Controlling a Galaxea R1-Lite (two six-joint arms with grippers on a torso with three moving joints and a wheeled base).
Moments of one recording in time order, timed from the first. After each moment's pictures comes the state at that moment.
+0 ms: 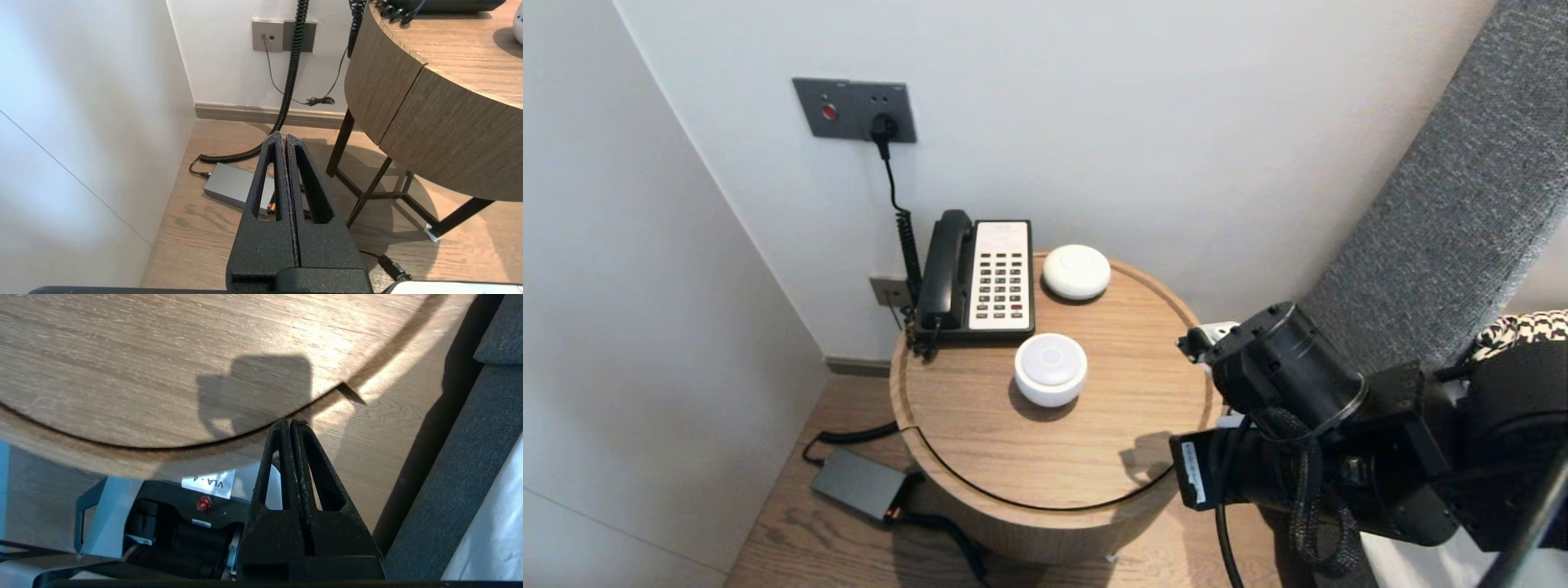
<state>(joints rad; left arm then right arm) 0.00 0.00 0.00 -0.03 0.00 0.01 0.80 1.63 -1.03 0.22 -0.33 0.48</state>
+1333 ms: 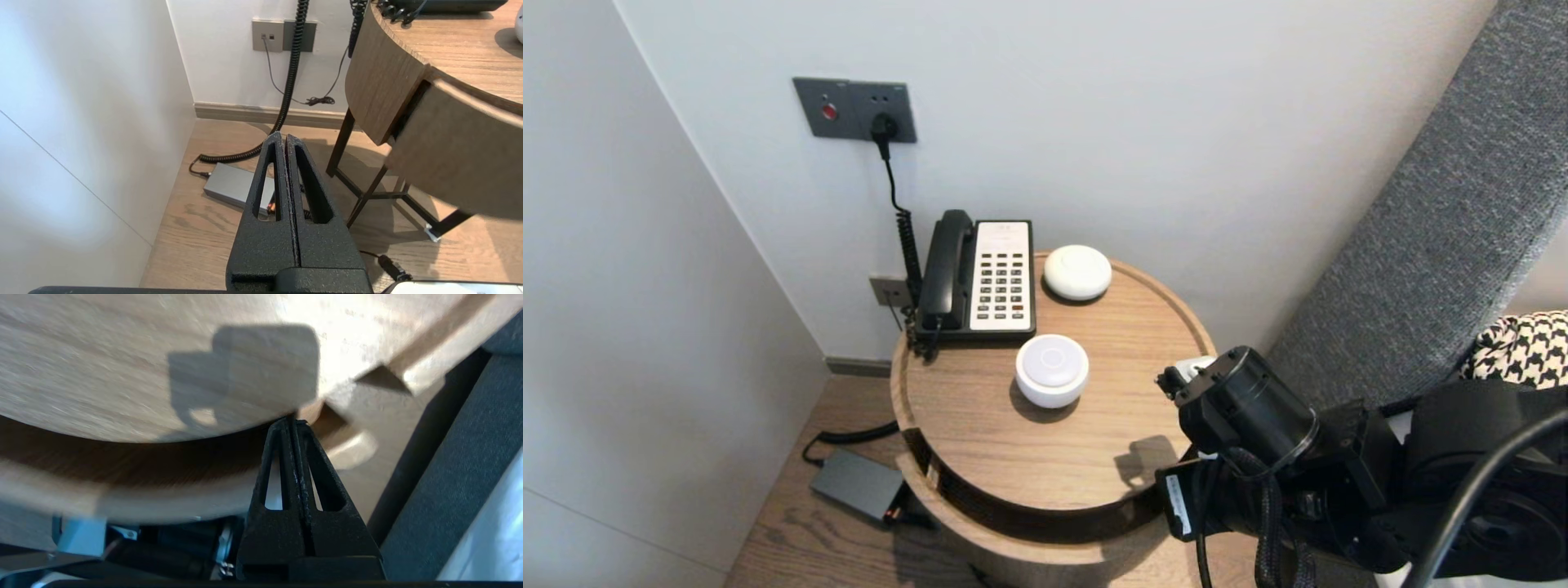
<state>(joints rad) 0.00 0.00 0.00 -0.03 0.00 0.01 0.82 1.69 -0.94 0.18 -0.33 0.47</state>
